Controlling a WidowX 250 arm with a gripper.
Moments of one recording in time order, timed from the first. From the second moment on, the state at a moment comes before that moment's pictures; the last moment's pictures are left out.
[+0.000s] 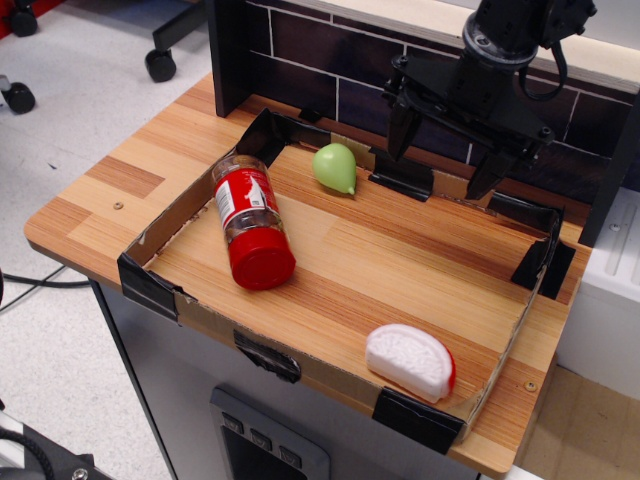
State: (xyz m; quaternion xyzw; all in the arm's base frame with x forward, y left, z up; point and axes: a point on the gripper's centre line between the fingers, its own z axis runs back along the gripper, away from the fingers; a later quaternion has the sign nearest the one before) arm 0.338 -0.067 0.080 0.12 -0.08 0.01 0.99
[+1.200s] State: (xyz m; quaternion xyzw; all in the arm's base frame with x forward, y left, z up) arm 0.237 0.014 0.092 0.09 -0.06 0.30 0.95
